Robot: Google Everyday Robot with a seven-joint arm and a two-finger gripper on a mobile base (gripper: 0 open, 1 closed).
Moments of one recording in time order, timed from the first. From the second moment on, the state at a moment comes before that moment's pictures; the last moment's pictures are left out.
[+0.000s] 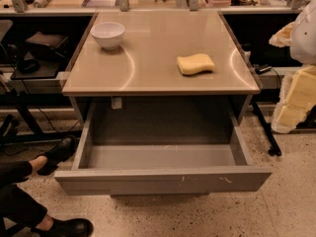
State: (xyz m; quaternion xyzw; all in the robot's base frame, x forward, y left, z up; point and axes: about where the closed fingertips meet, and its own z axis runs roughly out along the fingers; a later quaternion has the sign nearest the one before) arm 0.438 -0.217 0.977 -0.60 0.78 -0.03 0.16
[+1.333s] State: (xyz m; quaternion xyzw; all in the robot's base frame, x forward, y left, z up) arm 0.562 -0.197 0.973 -0.61 0.75 0.00 0.24
